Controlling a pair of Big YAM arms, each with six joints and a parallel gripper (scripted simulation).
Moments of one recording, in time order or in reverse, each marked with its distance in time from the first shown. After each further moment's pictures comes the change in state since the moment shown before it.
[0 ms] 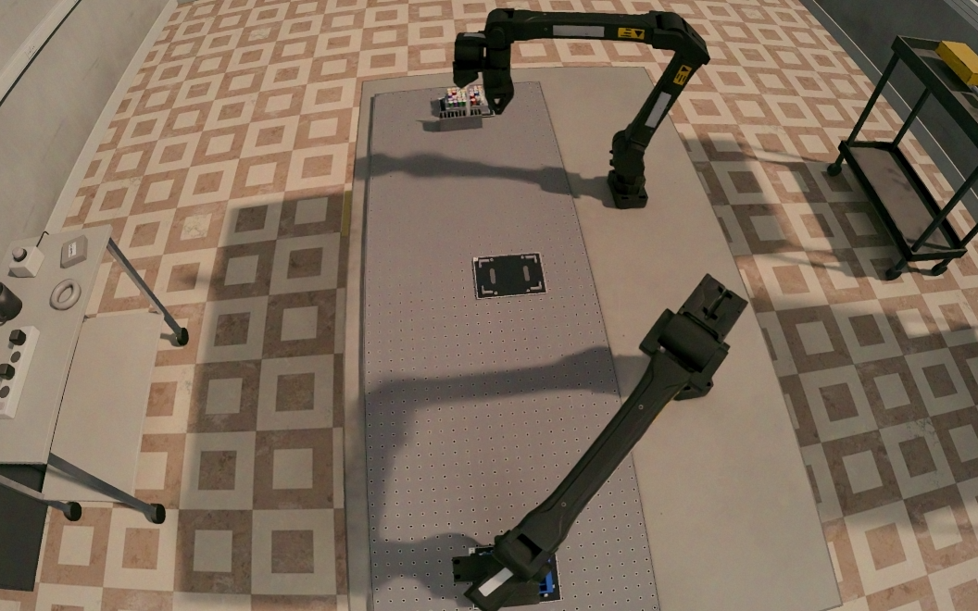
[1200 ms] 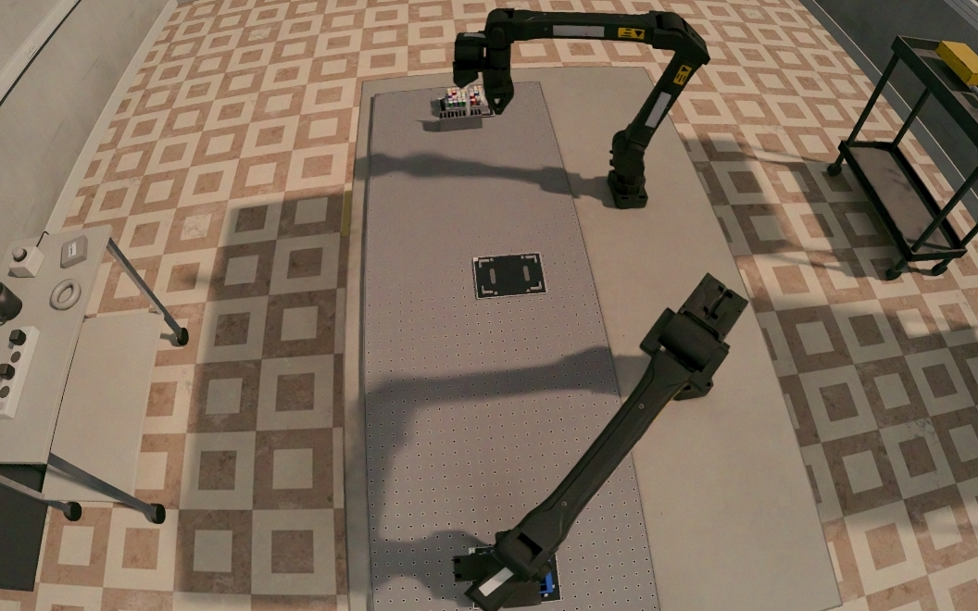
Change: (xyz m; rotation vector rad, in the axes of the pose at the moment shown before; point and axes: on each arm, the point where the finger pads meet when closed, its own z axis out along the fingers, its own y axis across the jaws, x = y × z) left arm 0.003 -0.003 -0.002 0.010 0.011 0.000; right arm 0.000 0.000 0.000 0.000 0.000 0.000
